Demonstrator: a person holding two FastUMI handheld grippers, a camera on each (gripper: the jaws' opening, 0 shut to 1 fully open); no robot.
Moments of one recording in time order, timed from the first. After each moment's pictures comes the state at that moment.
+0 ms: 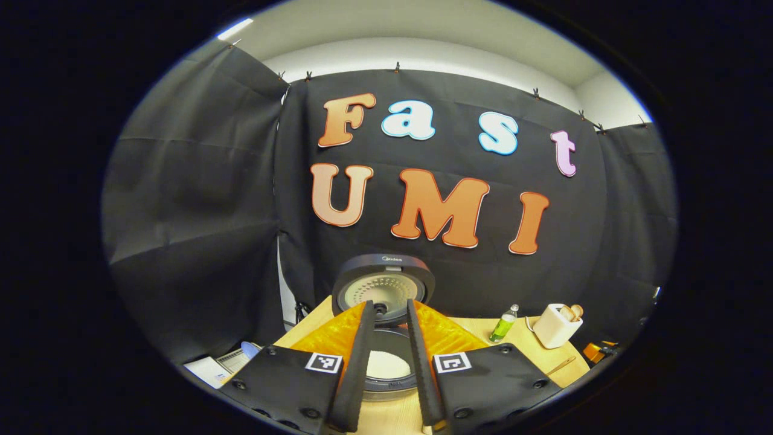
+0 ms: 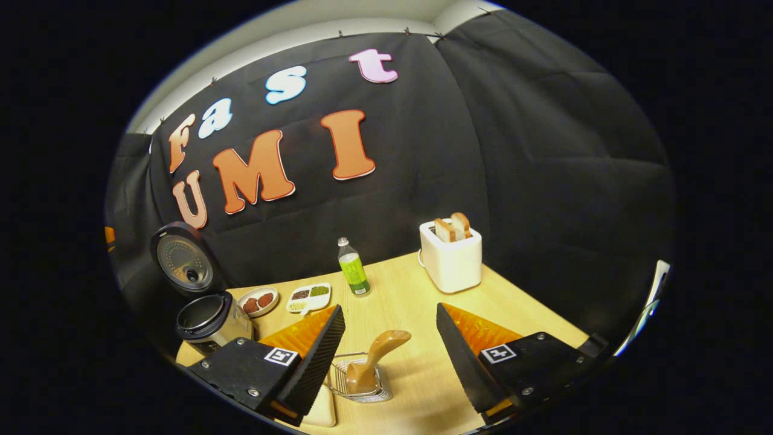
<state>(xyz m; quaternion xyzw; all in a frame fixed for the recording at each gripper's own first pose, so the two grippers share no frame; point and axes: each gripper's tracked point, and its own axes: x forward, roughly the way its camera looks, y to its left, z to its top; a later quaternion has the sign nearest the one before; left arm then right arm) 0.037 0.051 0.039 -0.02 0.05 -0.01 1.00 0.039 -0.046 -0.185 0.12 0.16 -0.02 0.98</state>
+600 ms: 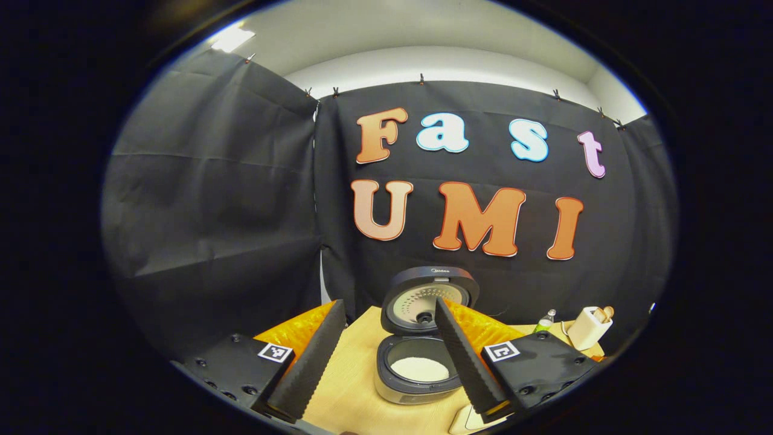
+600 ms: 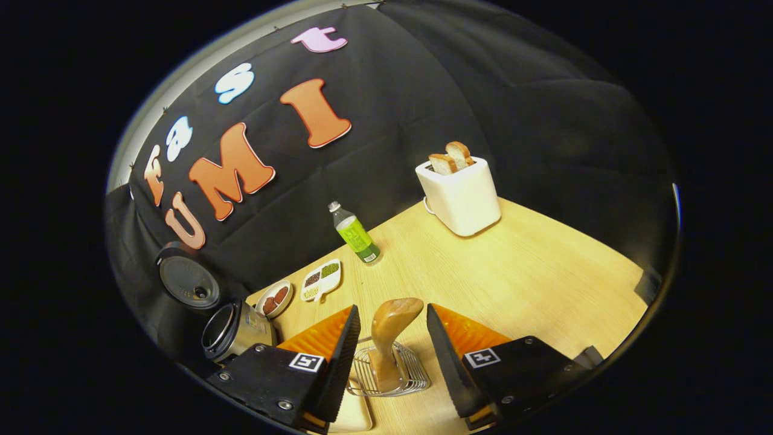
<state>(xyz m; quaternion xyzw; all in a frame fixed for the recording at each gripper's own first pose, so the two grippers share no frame) 0.015 0.112 0.048 0.01 0.03 0.08 1.00 0.063 -0.026 -0.258 0.24 0.25 -0.01 0.94</state>
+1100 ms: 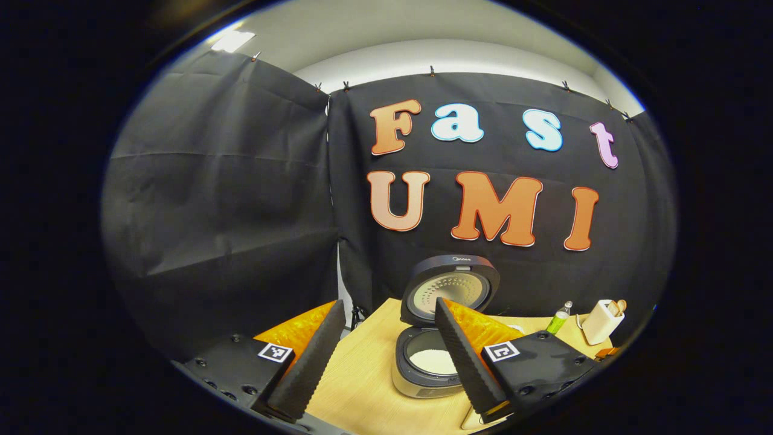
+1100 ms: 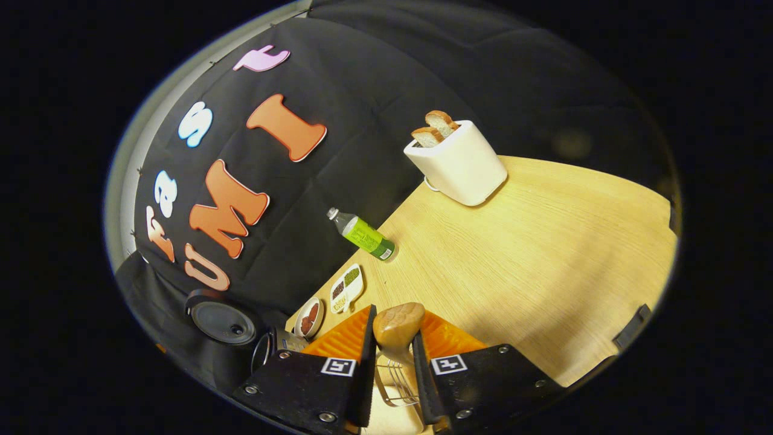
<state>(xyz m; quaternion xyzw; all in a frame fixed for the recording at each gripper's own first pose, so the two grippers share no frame) 0.009 0.131 0.034 0.02 0.05 0.11 0.99 0.078 -0.012 -0.266 0.38 0.25 0.00 0.89</state>
